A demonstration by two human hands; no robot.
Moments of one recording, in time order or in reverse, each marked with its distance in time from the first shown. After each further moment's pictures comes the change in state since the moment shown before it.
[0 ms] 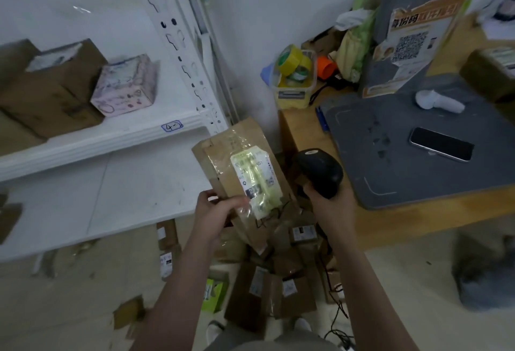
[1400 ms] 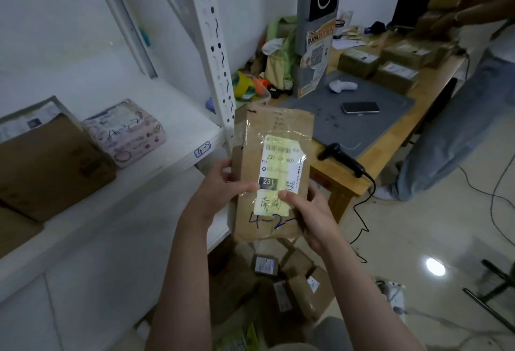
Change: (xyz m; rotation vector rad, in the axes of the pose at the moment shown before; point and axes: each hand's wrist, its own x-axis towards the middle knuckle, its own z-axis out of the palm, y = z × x) left_hand 0.080 0.115 -0.184 0.495 -0.877 0.392; right_hand -0.166 -0.036 0.229 0.519 0.190 0.097
